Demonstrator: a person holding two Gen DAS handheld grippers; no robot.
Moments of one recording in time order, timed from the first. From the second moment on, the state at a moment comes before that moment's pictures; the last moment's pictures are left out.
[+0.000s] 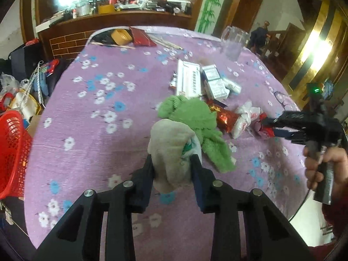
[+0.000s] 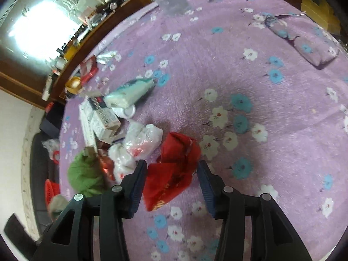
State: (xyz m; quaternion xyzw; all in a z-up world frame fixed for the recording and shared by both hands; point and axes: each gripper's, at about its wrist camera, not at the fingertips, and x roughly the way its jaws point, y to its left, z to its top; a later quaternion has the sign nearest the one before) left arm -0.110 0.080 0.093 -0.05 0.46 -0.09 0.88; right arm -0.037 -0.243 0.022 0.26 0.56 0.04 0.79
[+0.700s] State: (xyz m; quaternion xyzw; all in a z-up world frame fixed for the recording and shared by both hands) left arm -0.124 0.111 0.102 -0.07 0.44 -0.05 0.90; right arm -0.106 -0.119 0.106 0.10 0.46 0.17 0.87
